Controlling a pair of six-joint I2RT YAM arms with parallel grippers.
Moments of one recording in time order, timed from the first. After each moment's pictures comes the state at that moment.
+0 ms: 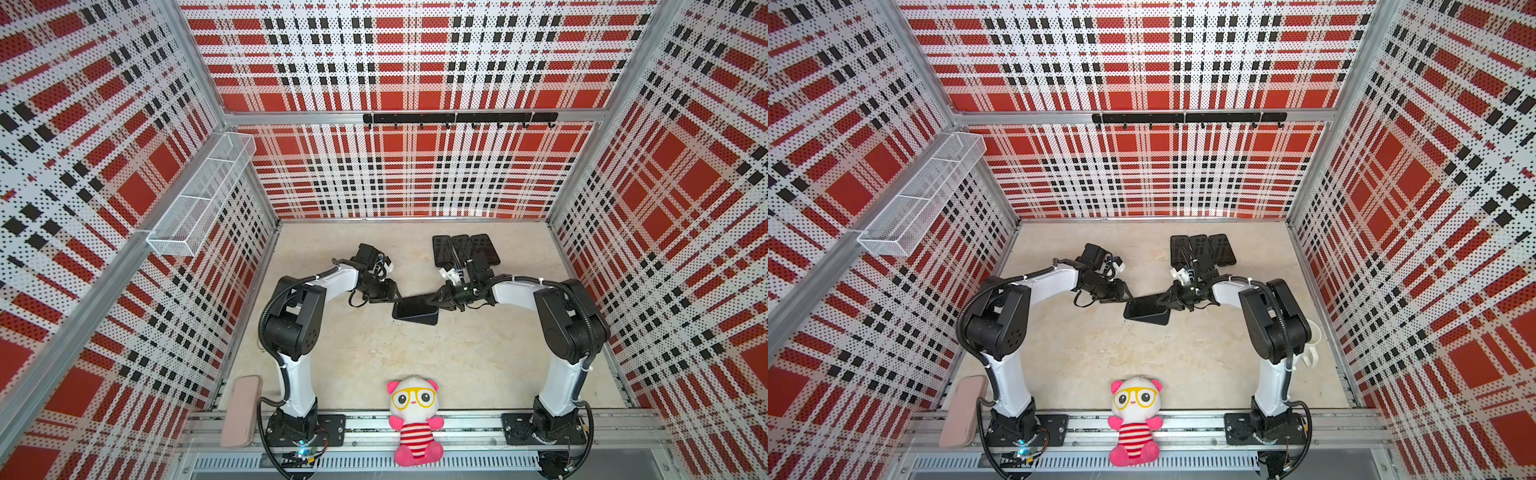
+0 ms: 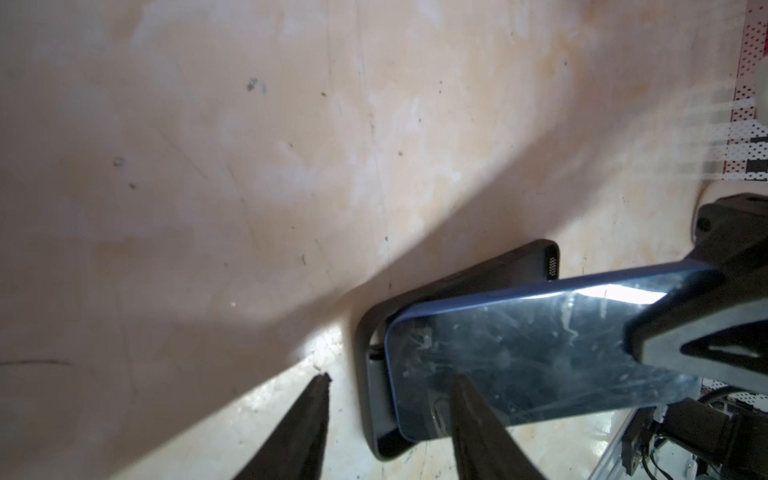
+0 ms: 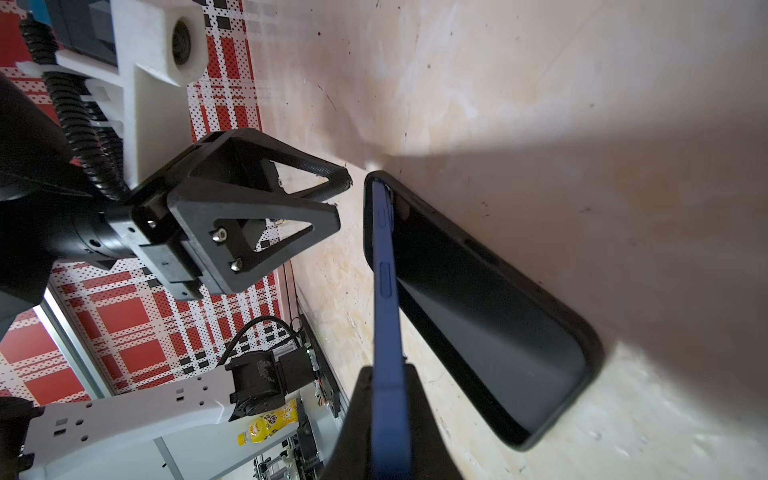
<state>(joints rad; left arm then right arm) -0.36 1.94 1.26 -0.51 0.52 -0.21 0.38 1.89 1.05 -0.13 -0.87 0.63</state>
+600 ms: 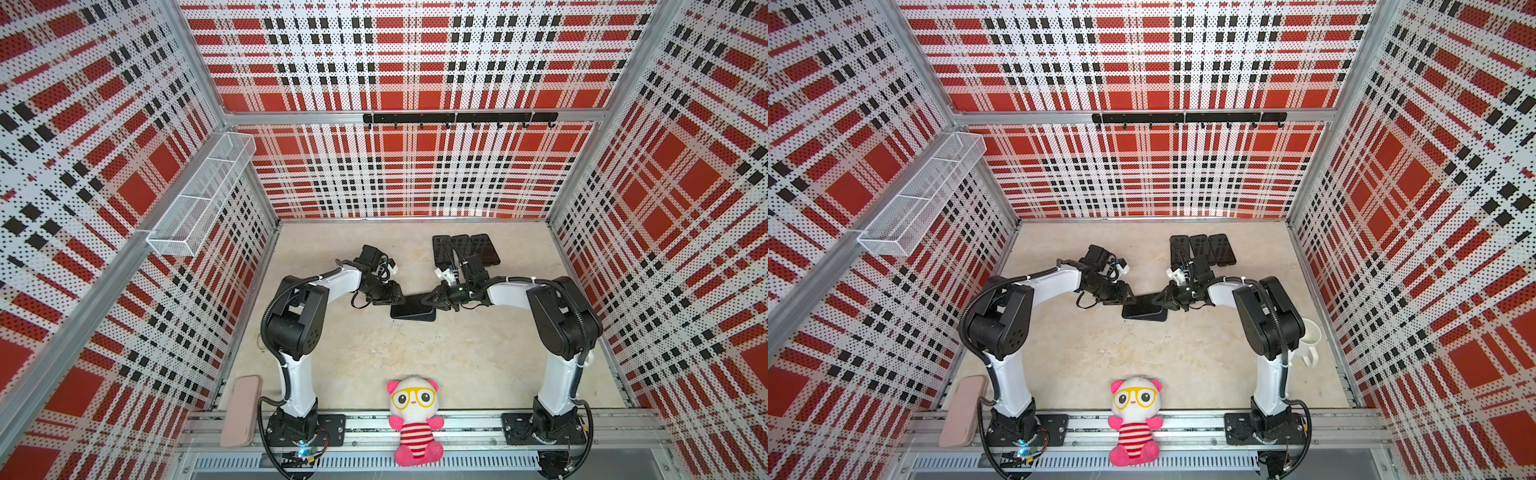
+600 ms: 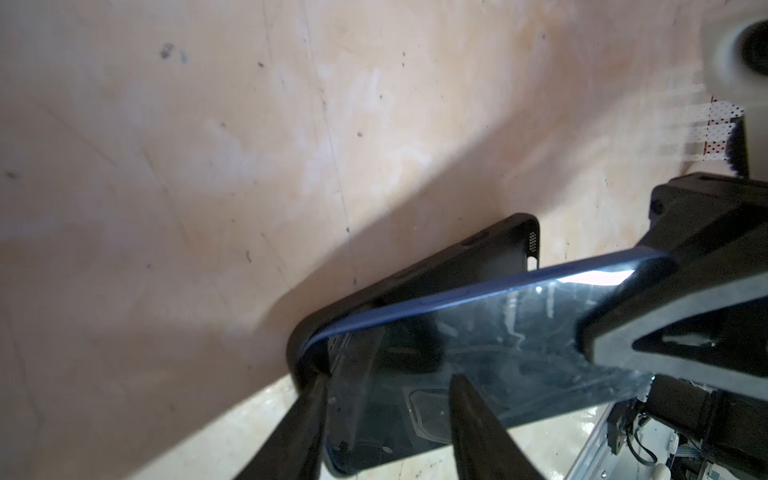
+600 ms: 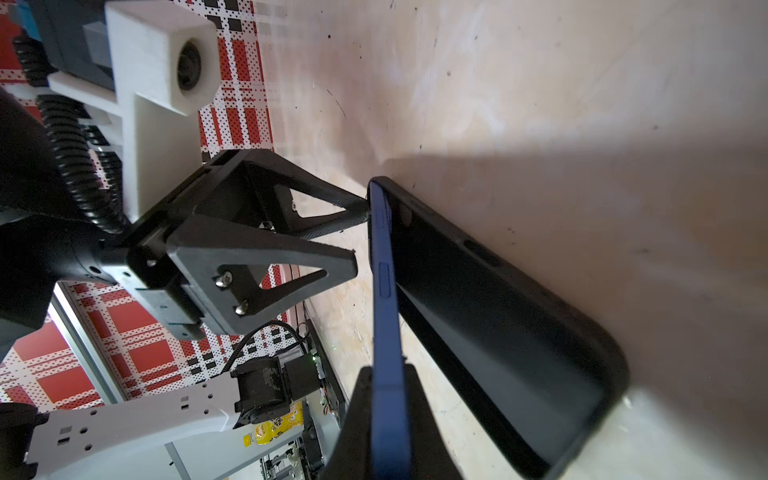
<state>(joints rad) -0.38 1.95 1.26 -0.51 0.56 -0.21 0.40 1.93 1.05 -0.04 -0.89 0.68</state>
